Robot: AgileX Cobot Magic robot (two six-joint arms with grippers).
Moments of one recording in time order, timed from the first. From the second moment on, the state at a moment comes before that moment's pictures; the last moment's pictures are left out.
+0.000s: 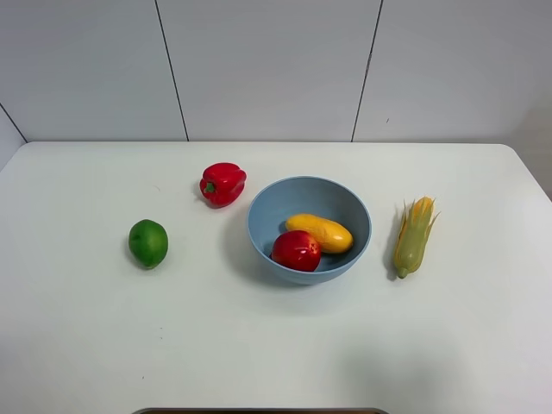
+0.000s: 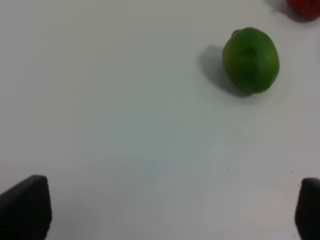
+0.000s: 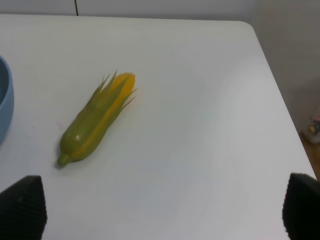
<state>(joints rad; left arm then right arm) 0.07 0.00 -0.46 -0.07 1.11 0.10 -0.02 0.00 -0.56 -0.05 1.10 0.01</state>
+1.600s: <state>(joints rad) -0.17 1.67 -1.12 -0.23 0.81 -0.06 -0.02 0.00 -0.56 -0.05 1.10 0.01</state>
